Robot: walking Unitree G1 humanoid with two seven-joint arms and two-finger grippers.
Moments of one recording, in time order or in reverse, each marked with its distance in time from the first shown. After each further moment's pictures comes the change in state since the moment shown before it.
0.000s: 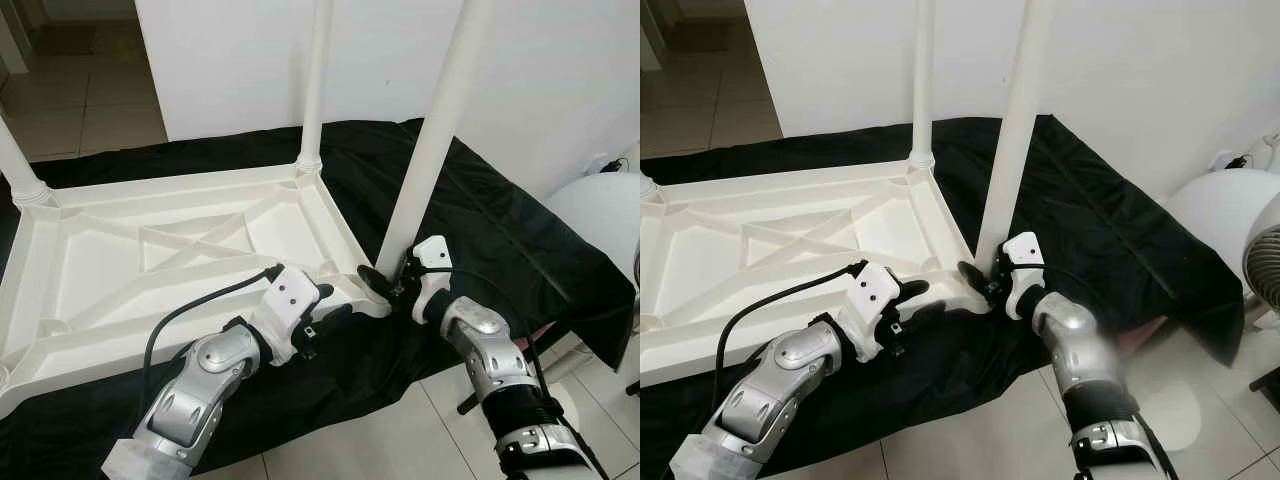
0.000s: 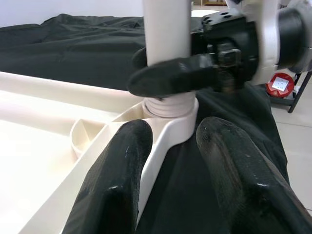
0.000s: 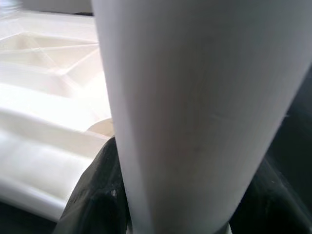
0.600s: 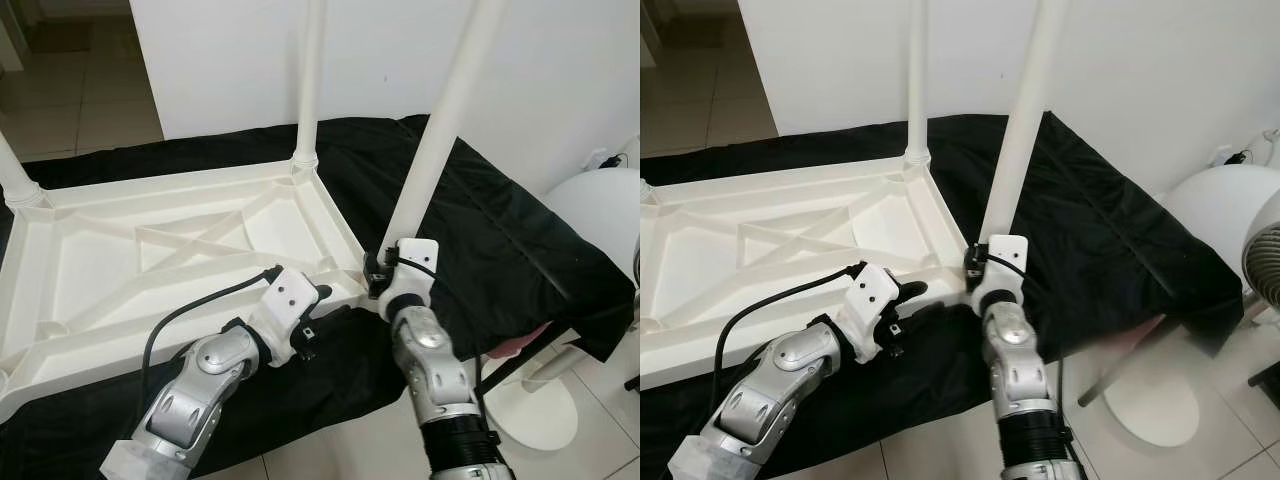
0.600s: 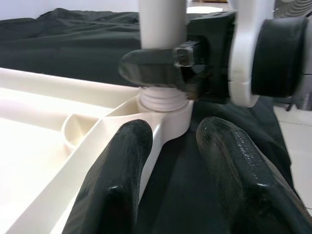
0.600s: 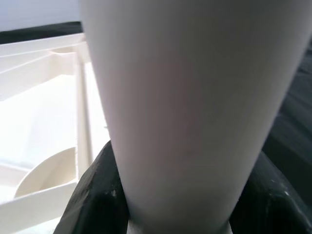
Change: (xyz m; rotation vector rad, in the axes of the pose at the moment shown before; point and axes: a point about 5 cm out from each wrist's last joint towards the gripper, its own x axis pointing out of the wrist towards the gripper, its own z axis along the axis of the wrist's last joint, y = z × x) left arm -0.001 -0.001 -0.001 -0.001 0.007 -0.003; right arm 0.009 0.050 0.010 0.180 -0.022 -0.554
